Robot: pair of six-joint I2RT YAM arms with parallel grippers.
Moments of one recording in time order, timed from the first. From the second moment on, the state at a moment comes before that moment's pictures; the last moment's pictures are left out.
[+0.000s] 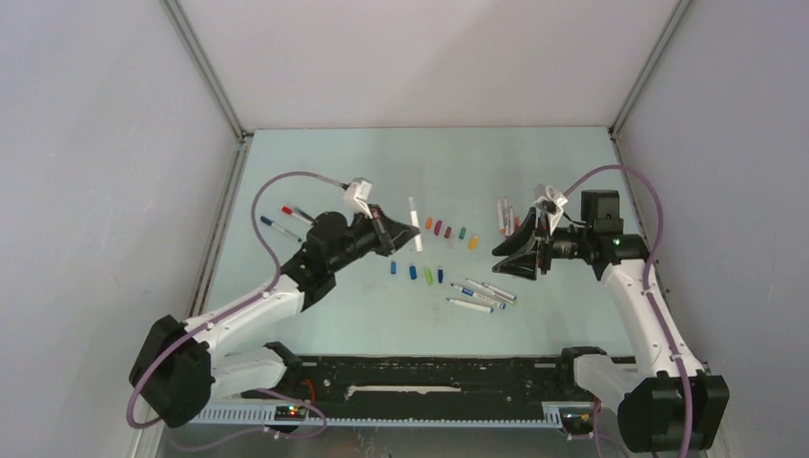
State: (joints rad) left arm -0.60 1.11 0.61 0.28 0.21 -0.70; right arm 0.04 1.06 0.91 -0.79 -1.37 -0.58
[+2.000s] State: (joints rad) left arm -0.97 1.29 0.88 0.62 0.02 -0.63; right arm 0.04 1.08 0.70 0.00 -1.53 0.18
